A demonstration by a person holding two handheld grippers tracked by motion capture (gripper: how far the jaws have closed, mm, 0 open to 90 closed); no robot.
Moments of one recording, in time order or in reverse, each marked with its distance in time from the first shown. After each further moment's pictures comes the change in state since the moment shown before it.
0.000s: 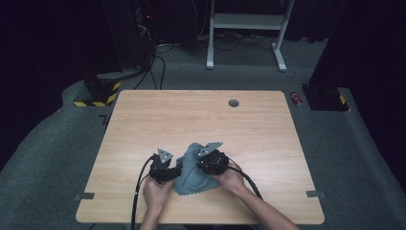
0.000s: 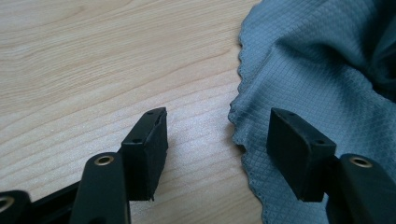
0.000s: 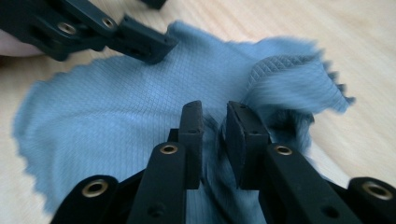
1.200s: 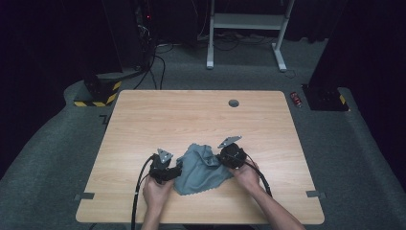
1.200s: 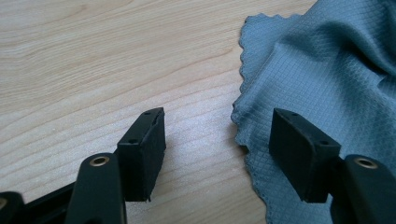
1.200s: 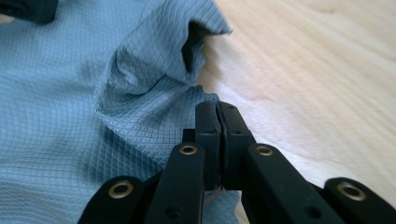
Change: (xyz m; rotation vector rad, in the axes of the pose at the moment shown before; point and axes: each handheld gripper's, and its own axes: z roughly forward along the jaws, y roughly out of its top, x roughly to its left) left arm 0.000 0.000 0.000 0.002 0.004 -0.005; right arm -0.042 -0.027 -0.019 0.087 -0.132 0.160
